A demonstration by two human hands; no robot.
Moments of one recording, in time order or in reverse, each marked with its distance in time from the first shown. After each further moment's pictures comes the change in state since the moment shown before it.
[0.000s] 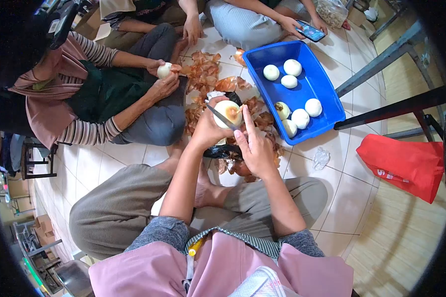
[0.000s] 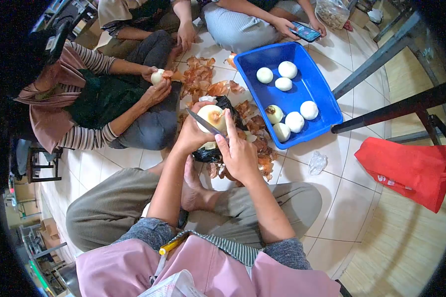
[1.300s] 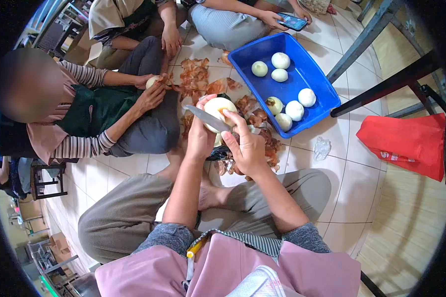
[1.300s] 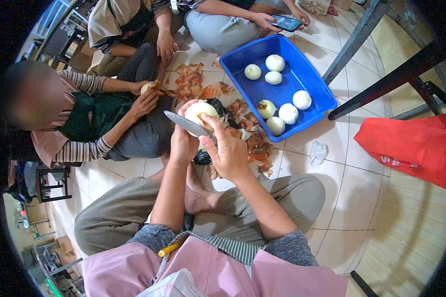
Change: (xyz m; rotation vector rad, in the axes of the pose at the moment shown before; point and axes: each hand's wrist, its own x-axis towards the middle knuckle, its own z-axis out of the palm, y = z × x) left_hand -0.008 0.022 0.025 -0.764 0.057 -0.084; right_hand -0.005 -0.005 -0.003 0.167 0.264 -0.200
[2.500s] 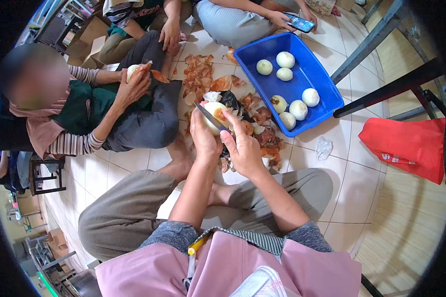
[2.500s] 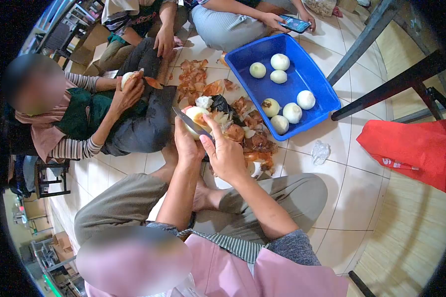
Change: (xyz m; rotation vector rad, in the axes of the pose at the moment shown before) left_hand -0.005 -0.021 -0.003 -0.113 0.458 0.079; right_hand -0.007 -0.005 0.022 0.011 -0.113 0.110
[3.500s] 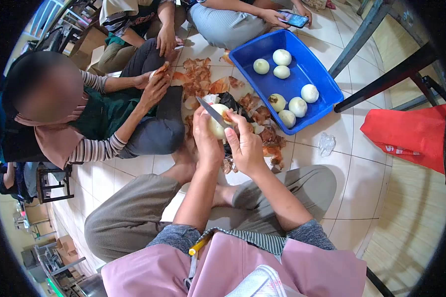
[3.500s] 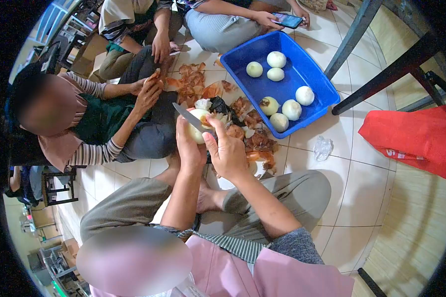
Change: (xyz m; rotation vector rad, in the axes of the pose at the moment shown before) left_hand -0.025 0.014 0.022 0.119 -0.110 0.091; right_hand 0.000 -0.001 -0.007 0.070 0.131 -0.042
